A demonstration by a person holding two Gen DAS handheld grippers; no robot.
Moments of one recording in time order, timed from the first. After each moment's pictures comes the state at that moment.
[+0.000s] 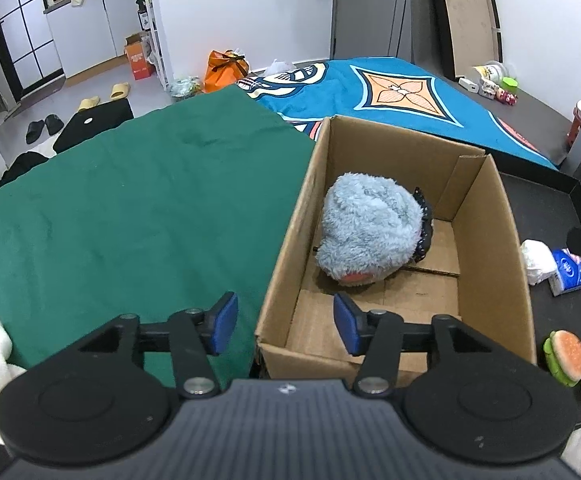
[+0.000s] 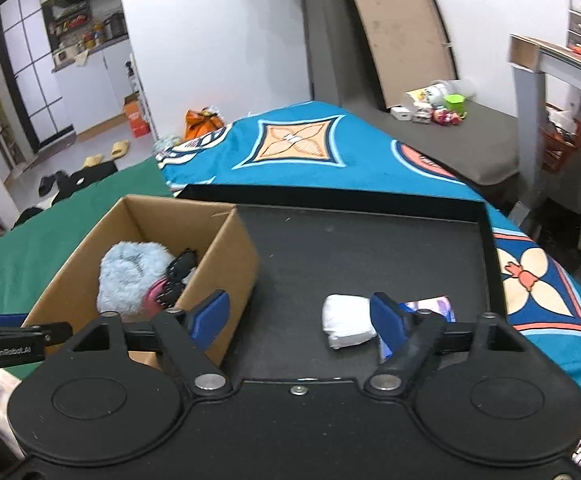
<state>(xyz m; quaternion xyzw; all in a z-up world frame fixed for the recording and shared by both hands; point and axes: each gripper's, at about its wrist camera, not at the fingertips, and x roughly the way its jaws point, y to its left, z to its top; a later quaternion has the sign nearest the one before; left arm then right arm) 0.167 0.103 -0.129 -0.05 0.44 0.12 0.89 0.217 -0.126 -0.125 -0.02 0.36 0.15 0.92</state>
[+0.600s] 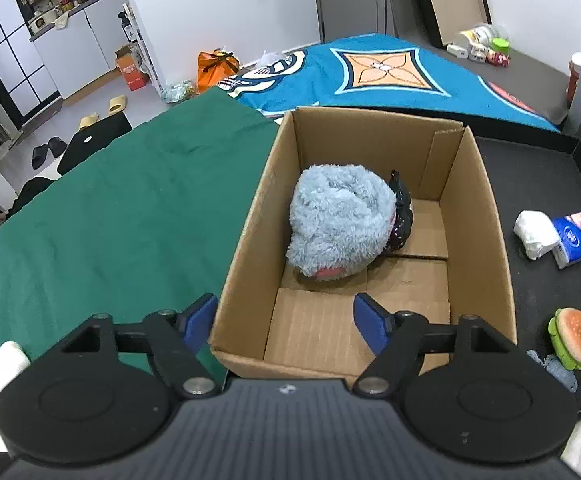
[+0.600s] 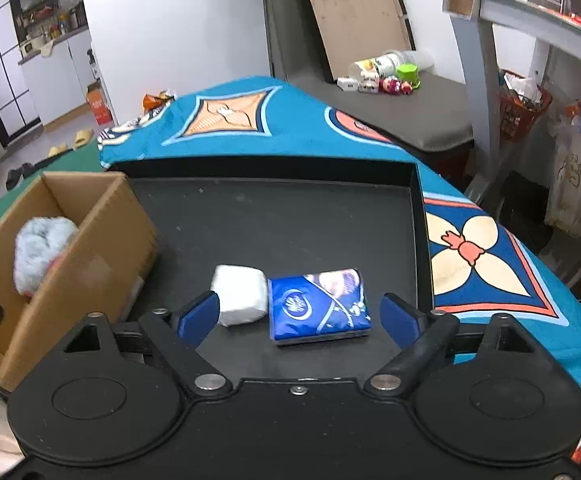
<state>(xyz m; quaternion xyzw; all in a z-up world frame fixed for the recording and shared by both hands) 0.183 0.067 -0.129 0.02 0.47 0.13 0.87 0.245 -0.191 -0.165 -0.03 0.38 0.11 0.92</state>
